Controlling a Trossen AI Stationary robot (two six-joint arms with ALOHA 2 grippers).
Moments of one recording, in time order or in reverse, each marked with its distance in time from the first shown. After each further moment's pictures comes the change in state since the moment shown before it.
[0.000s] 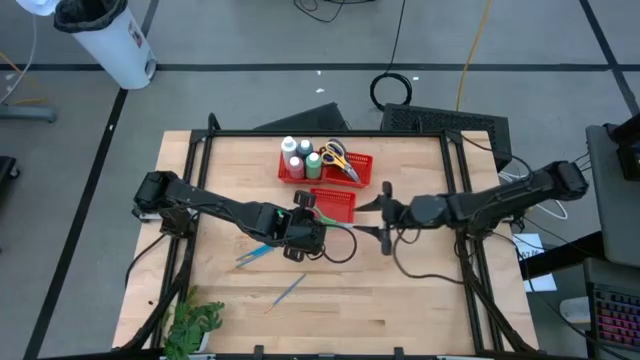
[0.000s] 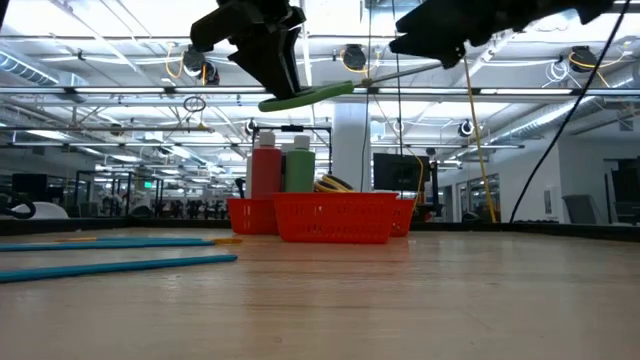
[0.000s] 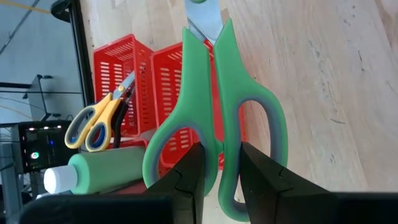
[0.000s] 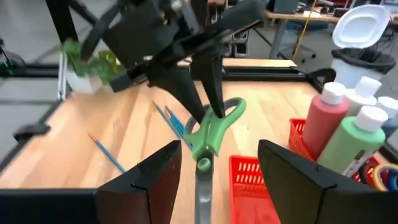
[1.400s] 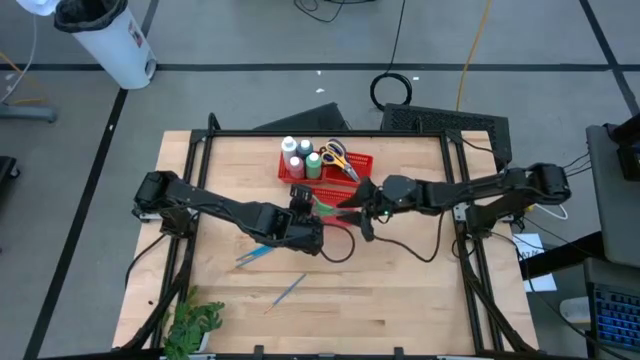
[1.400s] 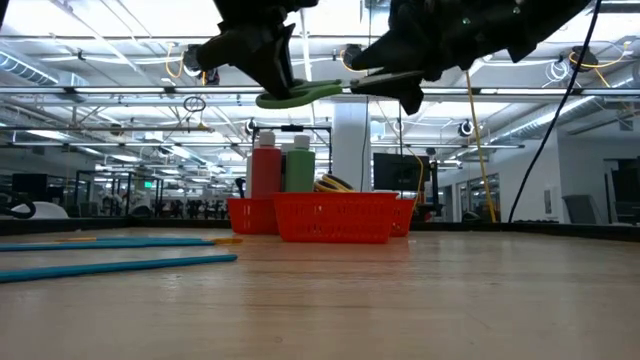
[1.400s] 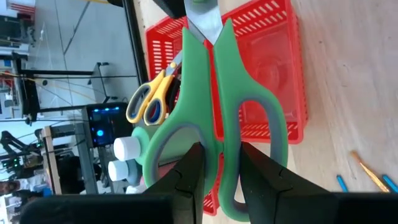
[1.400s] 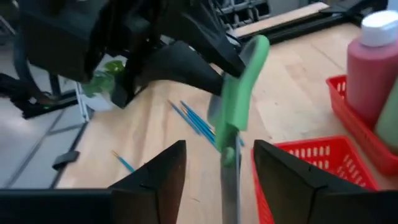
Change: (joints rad) left arm 0.000 0.000 0.000 -0.050 -0.221 0.056; right arm -0.240 0.218 0.067 0.096 -0.344 0.270
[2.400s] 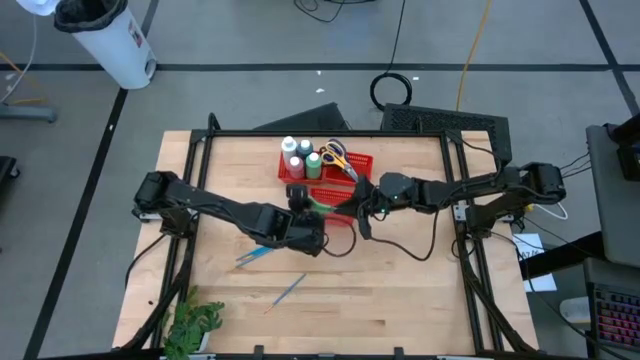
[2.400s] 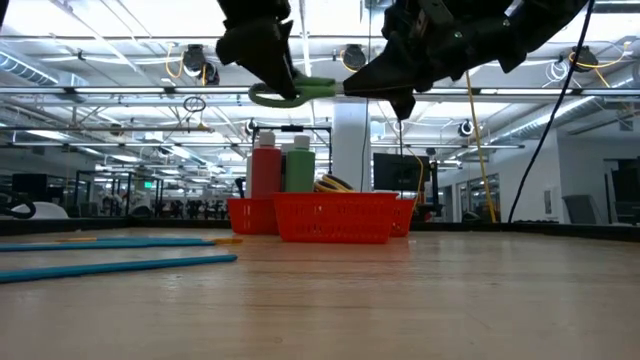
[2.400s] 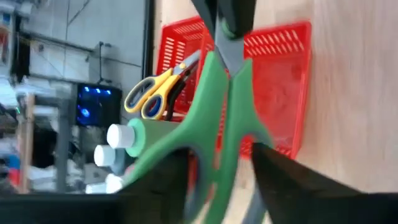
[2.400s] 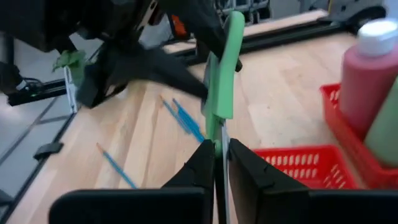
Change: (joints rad) left arm -0.001 0.000 0.000 0.051 -0.034 -0.202; right arm -0.019 0.041 -0.001 0.045 -0.042 -0.099
